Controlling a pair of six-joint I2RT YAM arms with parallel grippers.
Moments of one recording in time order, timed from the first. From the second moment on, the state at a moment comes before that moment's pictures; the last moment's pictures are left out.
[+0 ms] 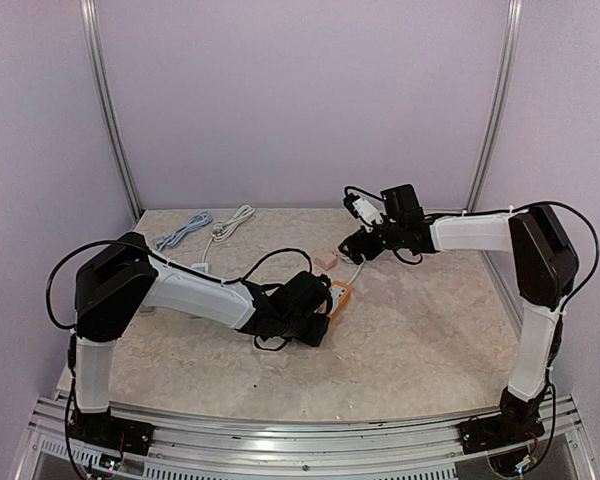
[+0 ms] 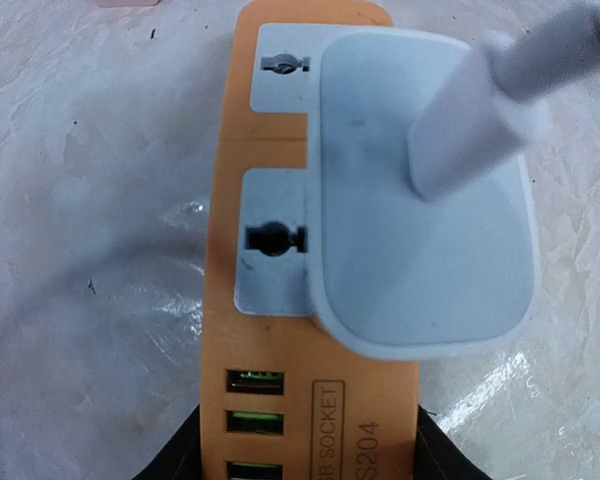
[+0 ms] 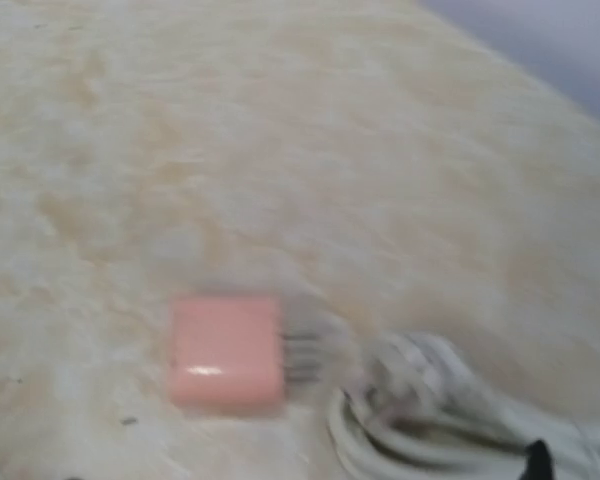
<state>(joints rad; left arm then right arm) -1.05 2.10 1.30 -0.11 -0.27 -0.42 0.50 1.93 1.33 0.00 -0.14 -0.22</state>
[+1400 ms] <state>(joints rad) -1.06 1.88 1.14 -0.19 -0.32 -0.51 0.59 2.40 1.90 -0.34 -0.15 -0.32</state>
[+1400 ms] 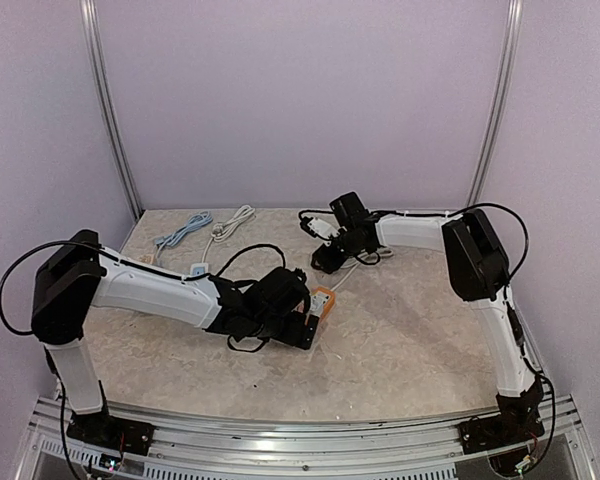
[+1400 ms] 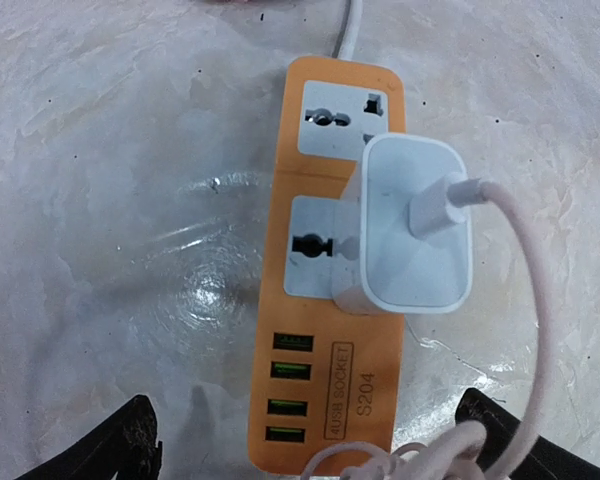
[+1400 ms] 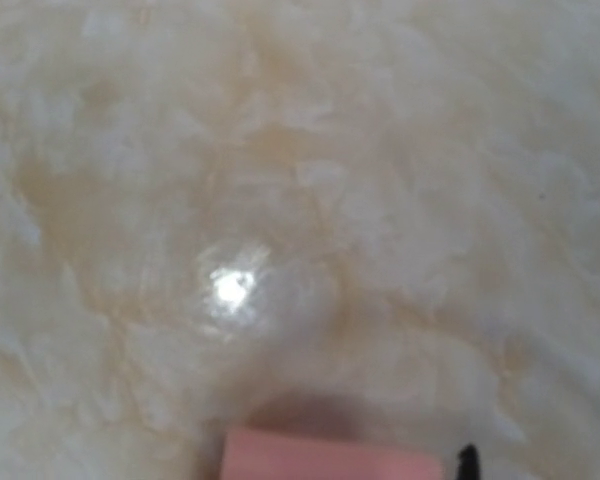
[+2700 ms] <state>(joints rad) -1.12 1.54 0.85 0.34 -0.29 0.17 0.58 1.65 1.37 -0.28 -0.43 -0.20</state>
